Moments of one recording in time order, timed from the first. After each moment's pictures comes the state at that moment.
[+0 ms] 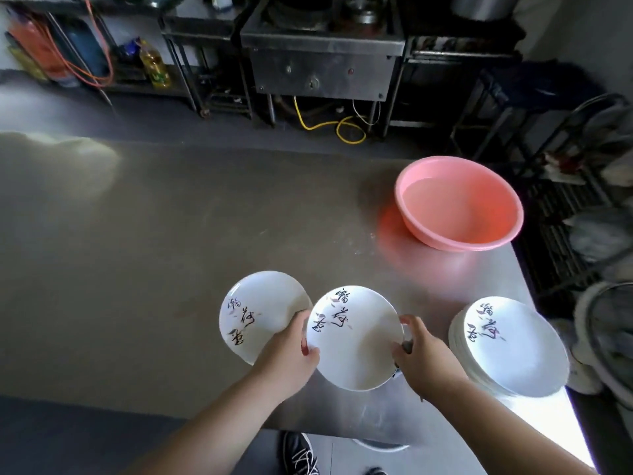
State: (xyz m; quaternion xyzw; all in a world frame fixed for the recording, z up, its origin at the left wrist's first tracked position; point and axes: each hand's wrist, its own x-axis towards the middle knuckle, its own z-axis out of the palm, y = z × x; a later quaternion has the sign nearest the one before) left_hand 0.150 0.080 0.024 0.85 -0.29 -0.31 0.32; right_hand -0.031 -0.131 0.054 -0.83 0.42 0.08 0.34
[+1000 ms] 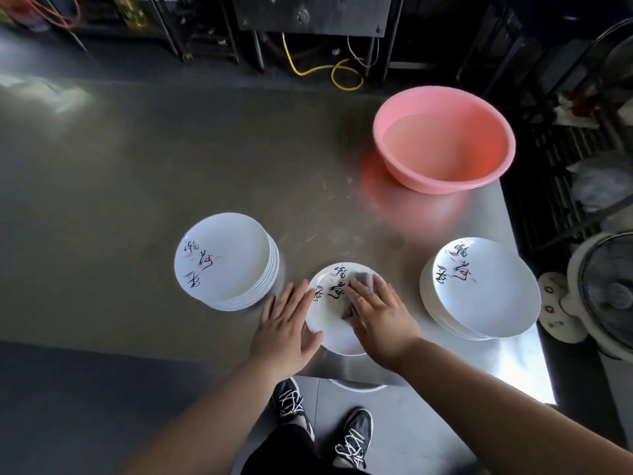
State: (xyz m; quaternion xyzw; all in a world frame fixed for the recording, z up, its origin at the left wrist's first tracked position) left_hand 0.063 0.069 -0.081 0.87 -0.47 -0.08 0.12; right_hand -0.073 -0.134 -0.019 -0.97 0.18 0.09 0.16
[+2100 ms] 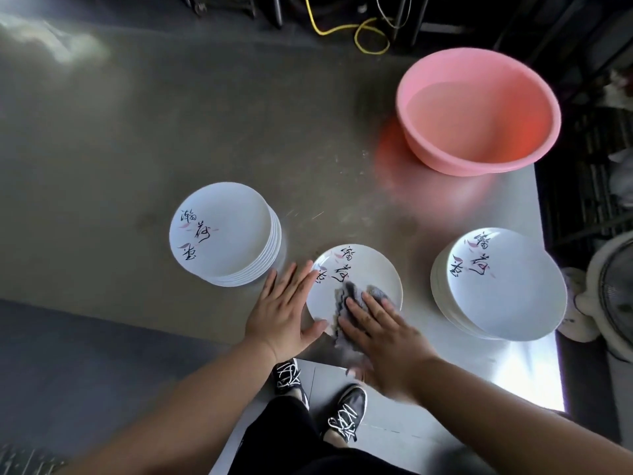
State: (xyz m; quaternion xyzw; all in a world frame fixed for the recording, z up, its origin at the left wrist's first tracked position) left_hand 0.061 0.066 -0.086 0.87 -0.47 -0.07 0.08; right_hand -0.113 -0.131 -0.023 -0.97 -0.05 0.23 0.05
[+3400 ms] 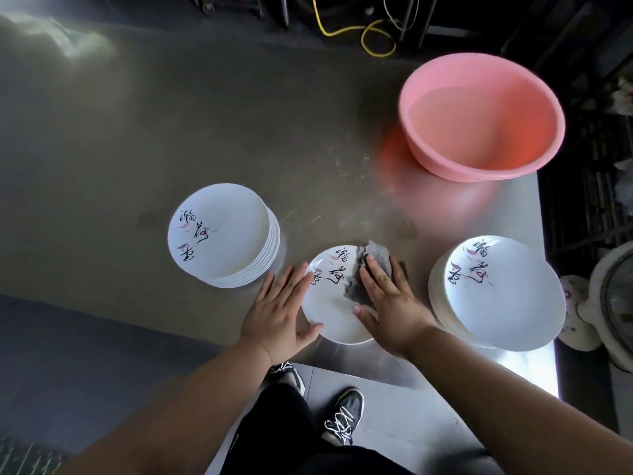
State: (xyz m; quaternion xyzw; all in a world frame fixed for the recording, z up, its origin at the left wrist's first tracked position) left_hand 0.061 0.067 -0.087 0.87 -0.48 -0.03 0.10; right_hand -0.071 -0.174 -0.045 -0.95 0.18 0.19 0.20
